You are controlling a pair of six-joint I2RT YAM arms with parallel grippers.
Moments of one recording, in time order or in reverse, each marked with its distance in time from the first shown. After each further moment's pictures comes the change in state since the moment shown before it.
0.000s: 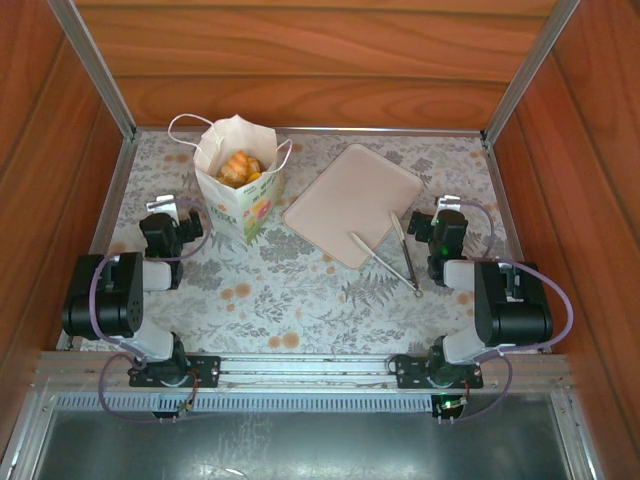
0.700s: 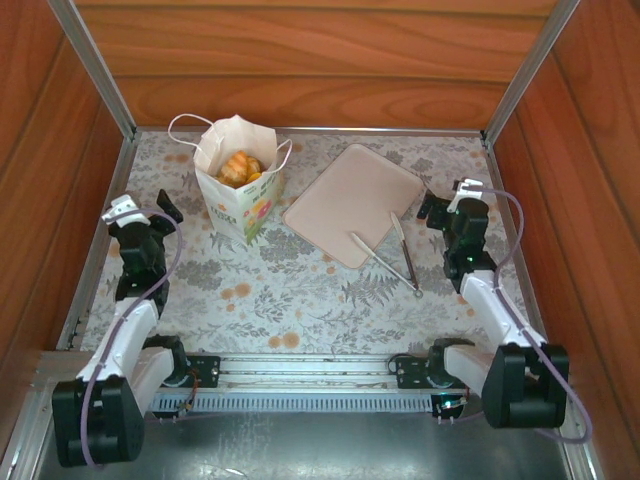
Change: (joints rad) left arm 0.003 -0.680 -0.004 -0.415 -0.130 -0.304; right arm 0.001 -0.465 0.126 -0.473 -0.062 0.092
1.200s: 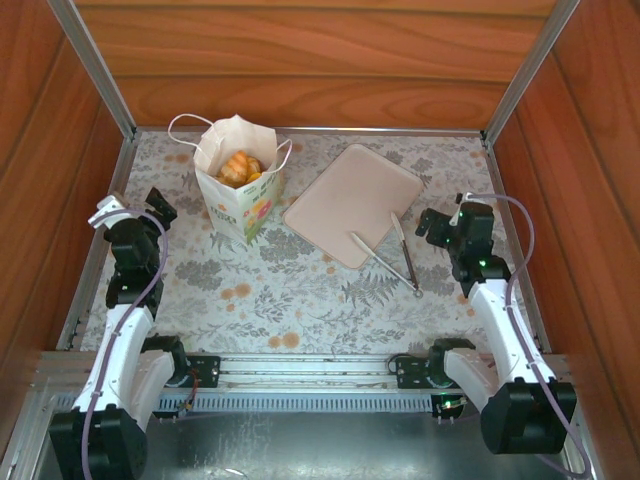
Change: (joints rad) left arm 0.000 -0.109 0.097 -0.266 -0.020 -0.180; right arm 0.000 -0.115 0.103 -0.520 -0.109 0.157
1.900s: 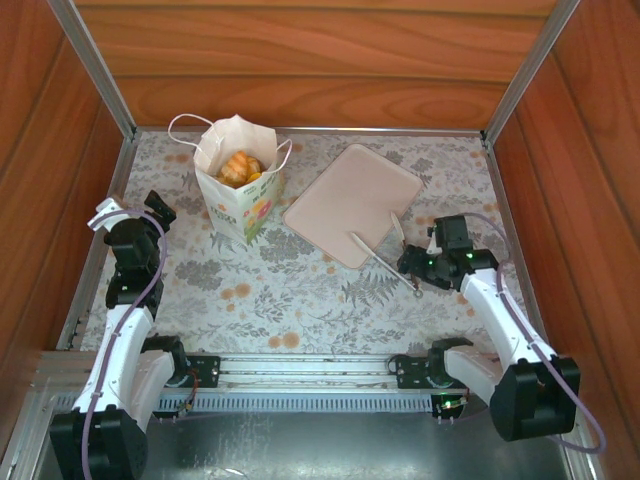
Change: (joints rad) left arm 0.000 -0.002 0.000 -0.033 -0.024 -0.025; right arm 0.144 0.100 0.003 -0.404 -0.145 0.106
